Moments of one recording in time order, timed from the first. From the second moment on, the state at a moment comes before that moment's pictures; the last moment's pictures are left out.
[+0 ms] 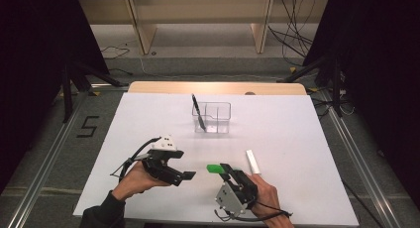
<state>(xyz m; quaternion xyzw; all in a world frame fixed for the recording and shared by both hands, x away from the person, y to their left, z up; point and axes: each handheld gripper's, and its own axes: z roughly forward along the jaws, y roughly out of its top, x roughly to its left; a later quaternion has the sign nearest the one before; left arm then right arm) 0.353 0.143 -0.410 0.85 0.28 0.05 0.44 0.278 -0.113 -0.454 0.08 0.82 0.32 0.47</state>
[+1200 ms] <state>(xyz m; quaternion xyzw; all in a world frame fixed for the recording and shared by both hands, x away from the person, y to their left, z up) 0.331 0.187 -0.458 0.78 0.35 0.11 0.50 0.379 -0.142 -0.417 0.35 0.73 0.56 0.14</state>
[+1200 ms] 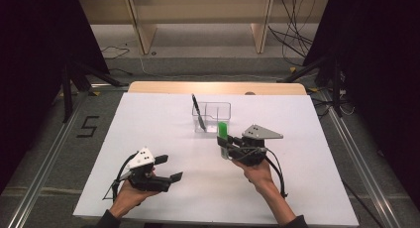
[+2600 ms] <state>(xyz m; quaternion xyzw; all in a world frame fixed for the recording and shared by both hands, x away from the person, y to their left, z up) 0.328 0.191 -0.466 0.78 0.35 0.14 0.50 0.452 -0.132 -0.388 0.40 0.71 0.56 0.13</state>
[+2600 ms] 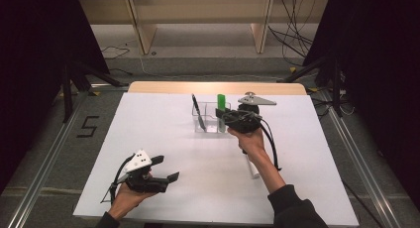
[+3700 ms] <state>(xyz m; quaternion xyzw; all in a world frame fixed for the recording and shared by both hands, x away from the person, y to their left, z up) 0.328 0.188 -0.467 0.78 0.35 0.12 0.51 0.502 -0.107 -0.370 0.42 0.71 0.53 0.17</state>
